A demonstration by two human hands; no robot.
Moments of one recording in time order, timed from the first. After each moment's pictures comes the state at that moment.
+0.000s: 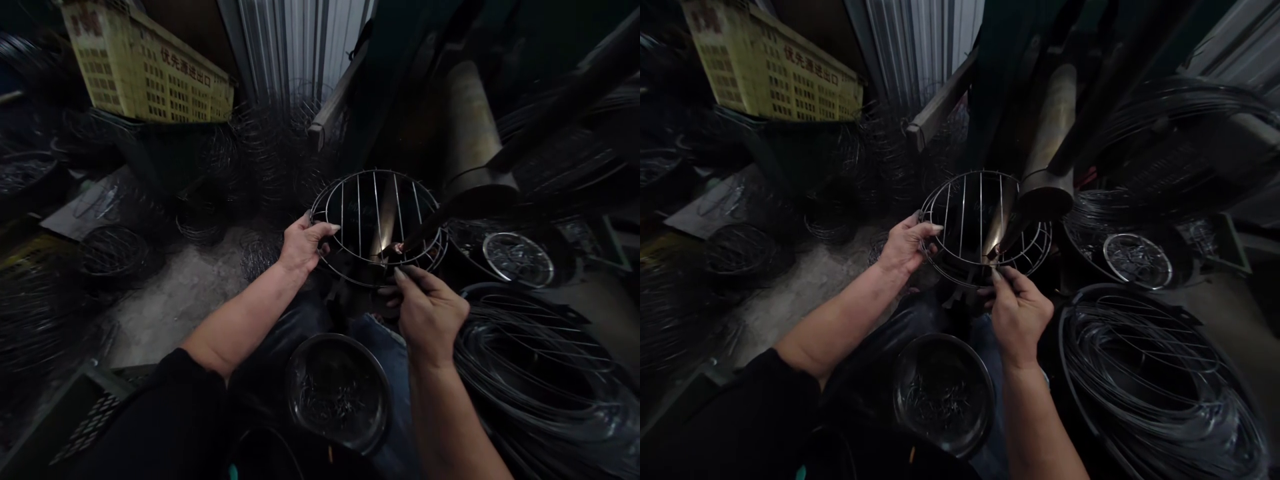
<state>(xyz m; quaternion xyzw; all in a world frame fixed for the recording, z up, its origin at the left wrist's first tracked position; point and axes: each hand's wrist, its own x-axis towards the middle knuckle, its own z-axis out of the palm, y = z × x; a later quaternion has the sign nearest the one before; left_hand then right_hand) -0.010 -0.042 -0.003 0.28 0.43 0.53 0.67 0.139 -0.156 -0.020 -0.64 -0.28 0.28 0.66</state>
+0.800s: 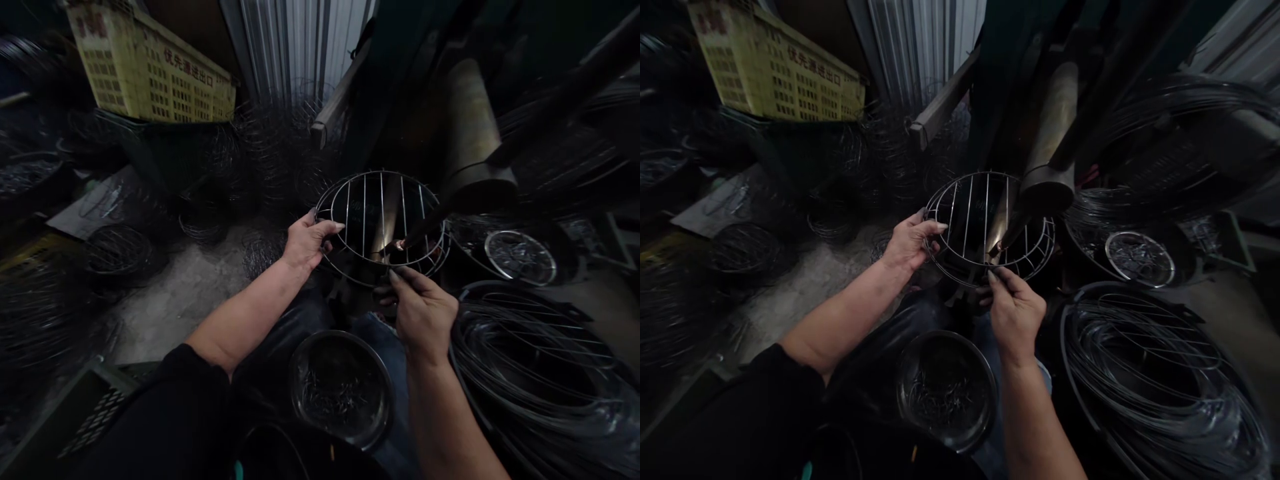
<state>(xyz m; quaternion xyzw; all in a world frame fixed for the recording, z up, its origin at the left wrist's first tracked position) -0.009 -0.044 -0.002 0.29 0.43 0.52 0.68 0.138 -0.160 -0.031 -0.62 -0.27 0.33 0.66</state>
